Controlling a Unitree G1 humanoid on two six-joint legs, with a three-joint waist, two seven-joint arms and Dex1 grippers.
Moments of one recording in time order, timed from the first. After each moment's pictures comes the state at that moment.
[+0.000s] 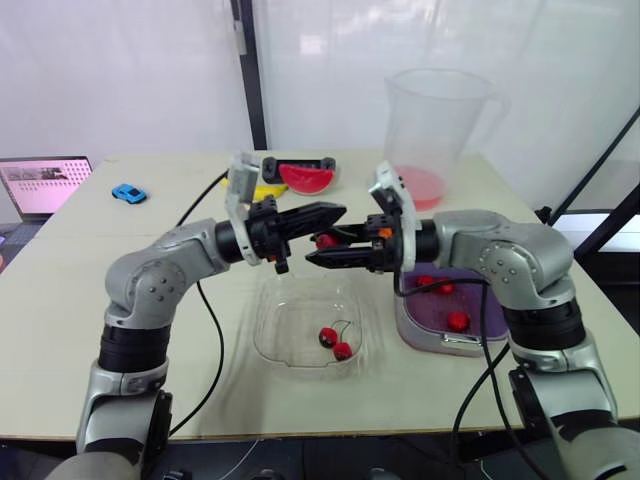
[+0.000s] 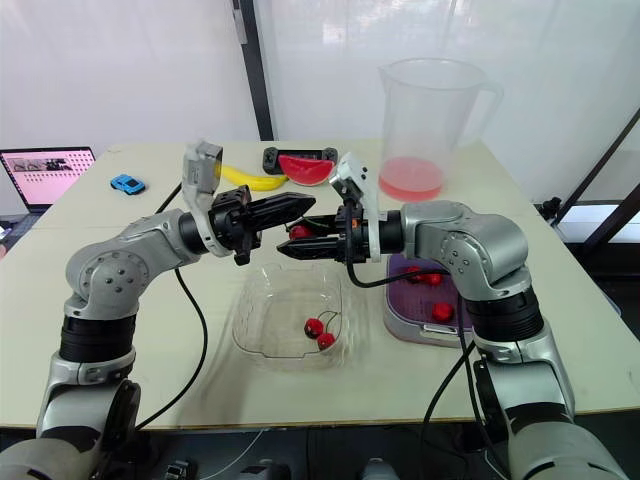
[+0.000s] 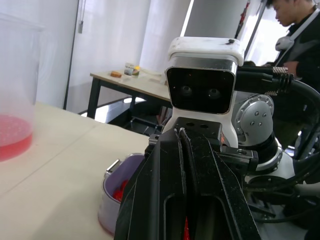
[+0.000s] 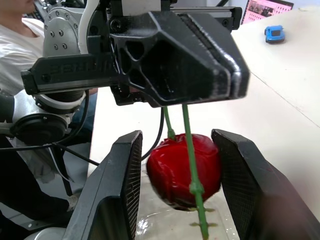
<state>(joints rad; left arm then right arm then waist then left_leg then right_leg) -0.81 0.43 0.09 -0.16 -0.93 0.85 -0.83 -0.95 -0.54 0.08 -0.16 0.70 1.03 0.94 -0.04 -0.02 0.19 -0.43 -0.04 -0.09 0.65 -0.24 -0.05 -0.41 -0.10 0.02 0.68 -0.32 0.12</state>
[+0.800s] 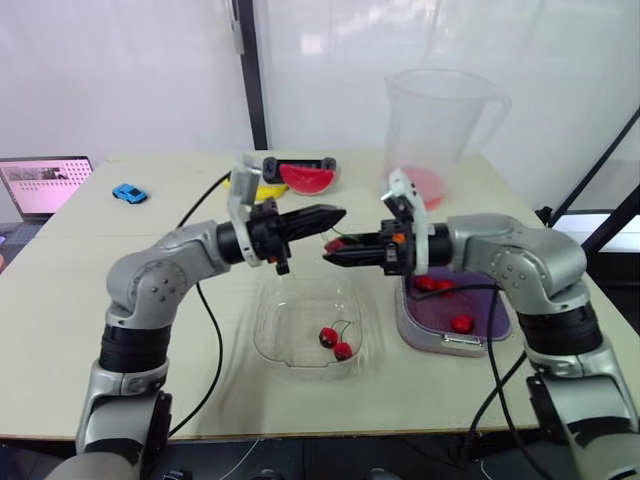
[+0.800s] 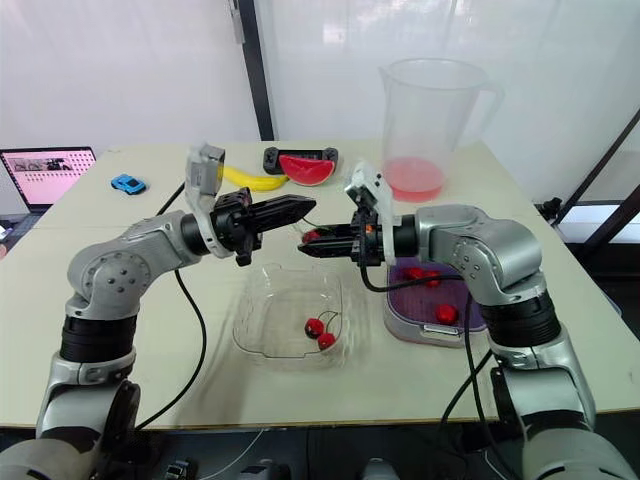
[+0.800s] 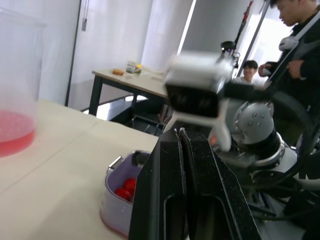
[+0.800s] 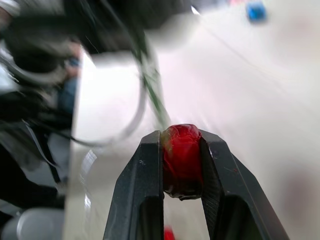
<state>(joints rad) -0.81 0.43 0.09 -0.15 -0.92 0.84 -0.83 -0.84 -0.67 0.11 -0.14 0.64 0.99 0.98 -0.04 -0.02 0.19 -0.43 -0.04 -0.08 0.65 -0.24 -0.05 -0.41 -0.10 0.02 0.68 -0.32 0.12</state>
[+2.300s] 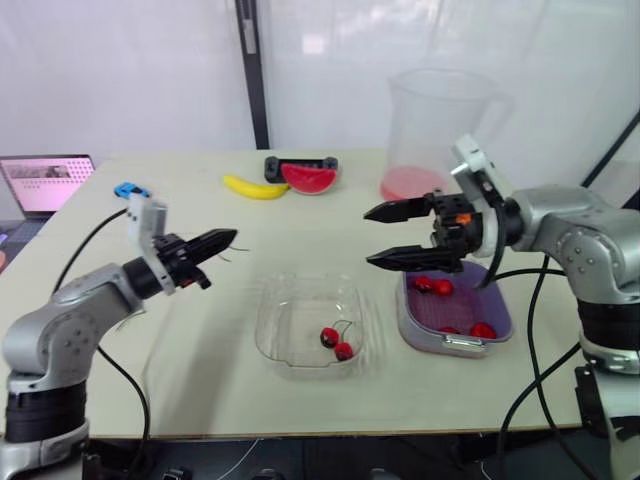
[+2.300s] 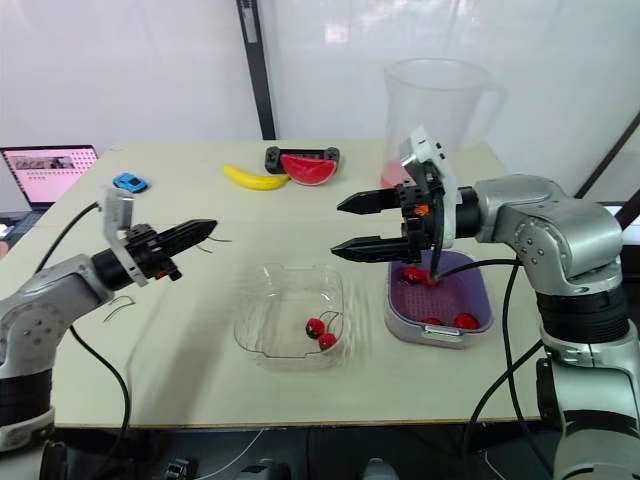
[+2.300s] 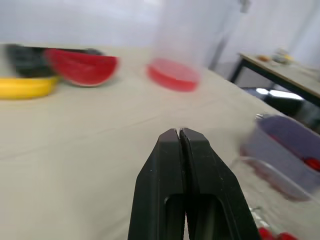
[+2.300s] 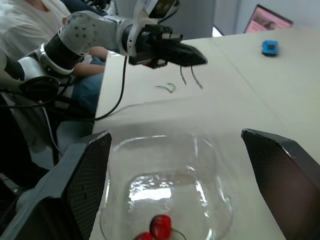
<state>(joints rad) -0.38 0.66 0.44 -0.23 -0.86 0.81 -0.61 -0.92 -0.80 -0.01 -0.18 0.73 0.93 1.20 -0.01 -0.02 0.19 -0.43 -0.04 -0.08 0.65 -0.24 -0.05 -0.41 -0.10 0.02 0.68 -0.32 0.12</state>
